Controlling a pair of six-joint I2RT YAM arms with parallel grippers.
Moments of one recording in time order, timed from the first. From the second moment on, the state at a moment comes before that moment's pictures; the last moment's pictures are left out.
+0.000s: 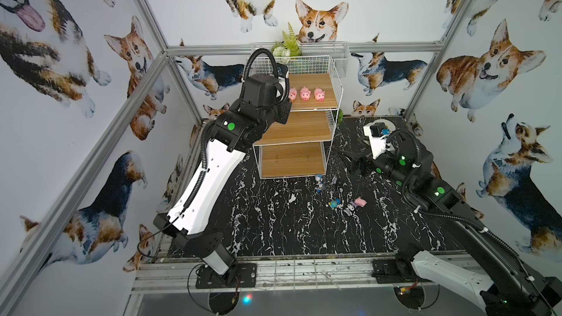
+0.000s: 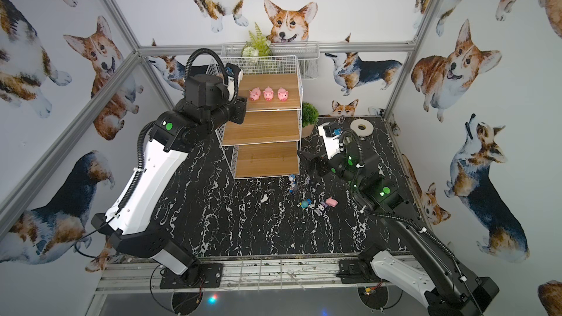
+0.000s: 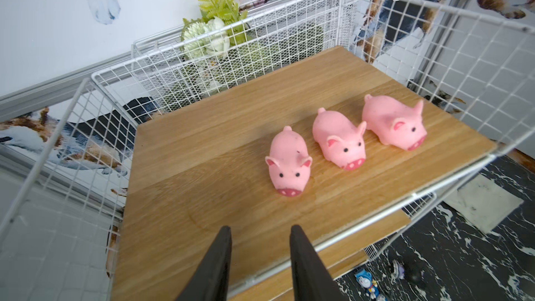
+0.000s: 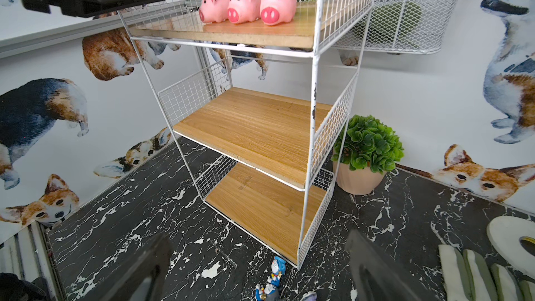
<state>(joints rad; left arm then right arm) -0.62 1.64 2.18 -0.93 -0.33 0.05 0.60 0.93 1.05 -0.32 -0.13 0.11</state>
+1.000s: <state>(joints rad) -0.60 1.74 2.26 -0.95 -0.29 0.04 0.59 0.90 1.03 -0.32 -0.13 0.11</state>
